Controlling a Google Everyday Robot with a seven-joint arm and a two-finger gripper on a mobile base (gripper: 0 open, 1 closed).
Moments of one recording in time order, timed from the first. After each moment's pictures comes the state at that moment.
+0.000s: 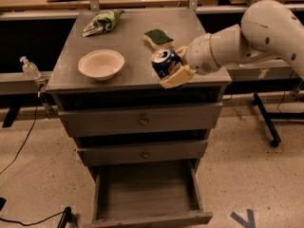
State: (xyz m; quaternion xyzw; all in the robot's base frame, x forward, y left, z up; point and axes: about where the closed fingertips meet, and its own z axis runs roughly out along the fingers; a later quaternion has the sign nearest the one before) arm 0.628 -0.056 0.885 -0.60 0.65 0.18 0.44
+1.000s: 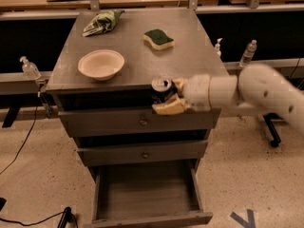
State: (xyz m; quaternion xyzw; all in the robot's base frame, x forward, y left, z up) arm 0.599 -0.044 0.814 -0.54 0.61 0.25 0.52
